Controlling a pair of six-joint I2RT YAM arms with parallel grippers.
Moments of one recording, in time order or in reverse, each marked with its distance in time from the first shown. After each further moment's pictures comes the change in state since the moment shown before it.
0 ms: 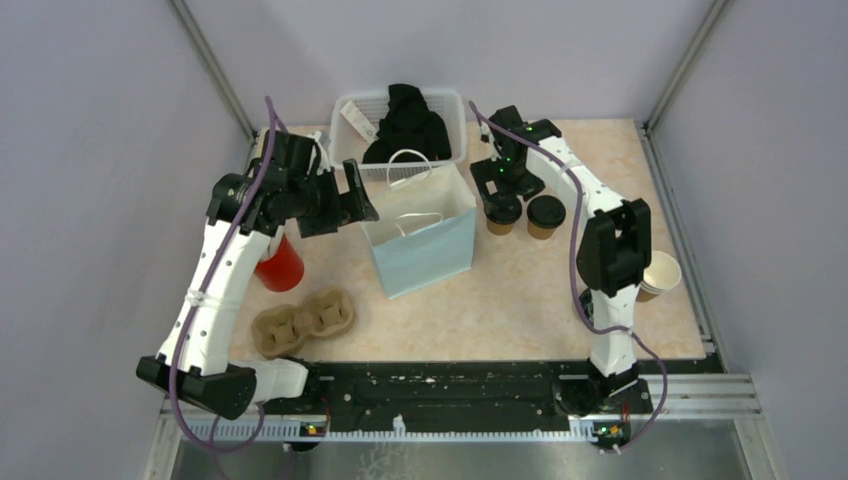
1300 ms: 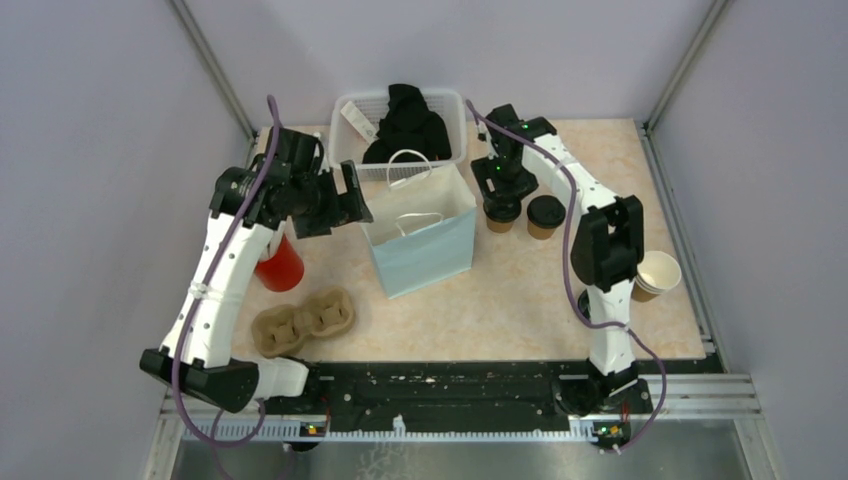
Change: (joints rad) left arm 0.000 0.031 0.034 -0.052 -0.055 0.003; right arm 0.000 0.058 0.058 -0.011 0.001 -0.005
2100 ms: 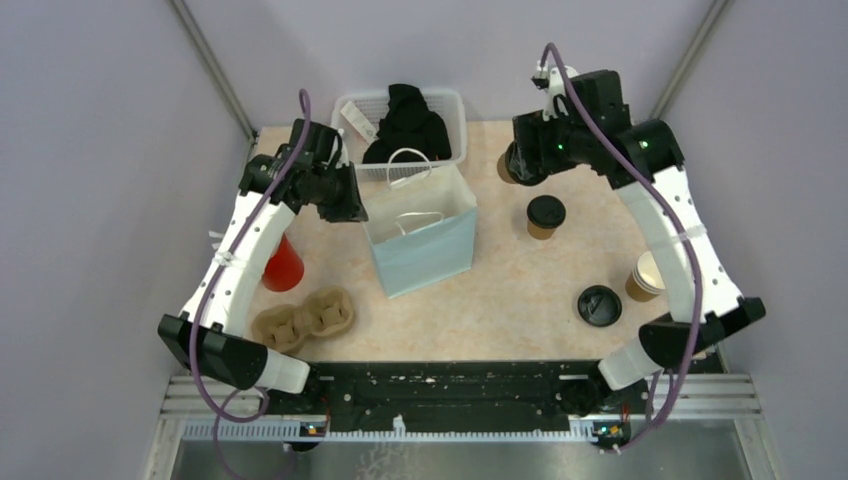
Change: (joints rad) left arm 0.000 0.114 -0.045 0.095 0.035 0.073; right arm 0.012 -0.553 -0.003 -0.028 -0.006 0.028
